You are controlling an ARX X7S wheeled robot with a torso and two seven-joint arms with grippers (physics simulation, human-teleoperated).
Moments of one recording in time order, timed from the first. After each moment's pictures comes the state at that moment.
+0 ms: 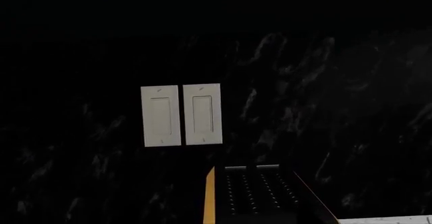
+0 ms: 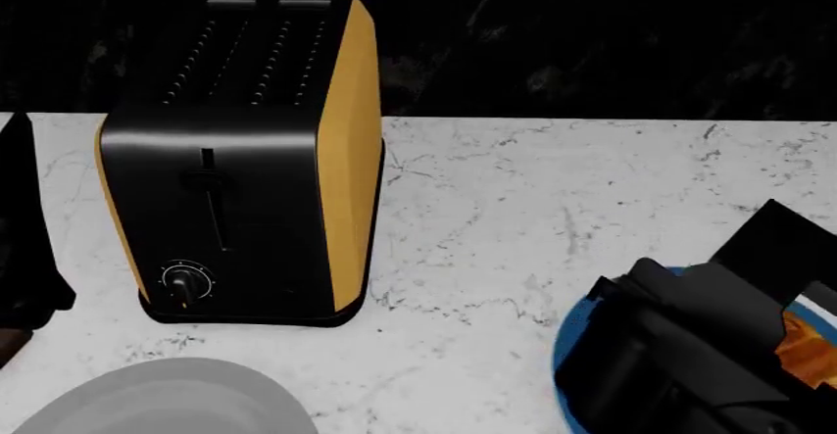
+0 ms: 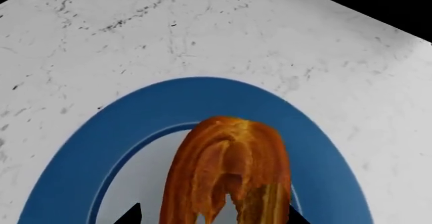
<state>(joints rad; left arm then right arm) -0.81 -0.55 -0.06 0.94 -1.55 -1.17 -1.17 0.83 0.00 0.38 -0.12 0.94 1.38 1.57</state>
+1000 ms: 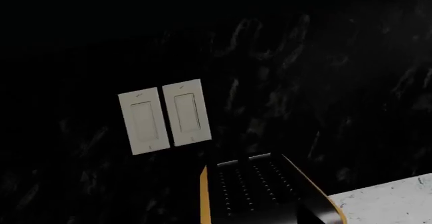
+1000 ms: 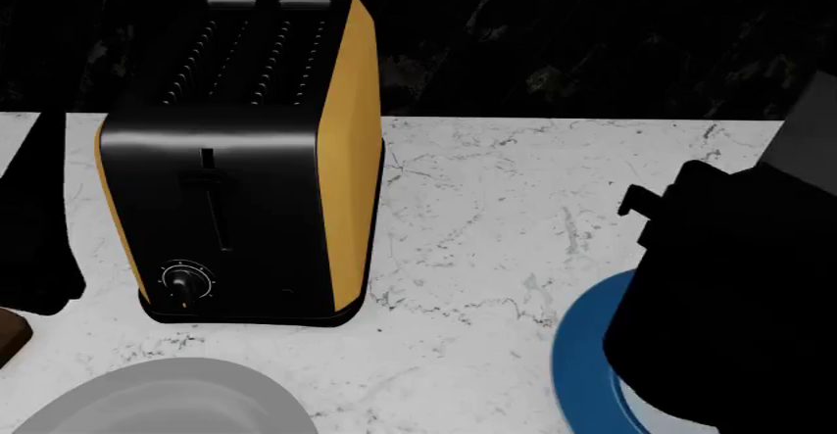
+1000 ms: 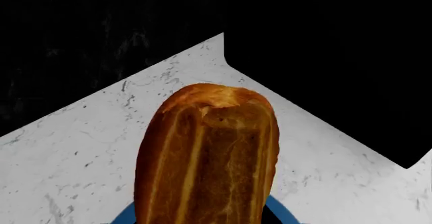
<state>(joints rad) -0.96 -0.63 0.05 0.83 -1.62 -1.24 -1.11 0.98 0.12 0.32 -0.22 1.09 1.54 1.57</state>
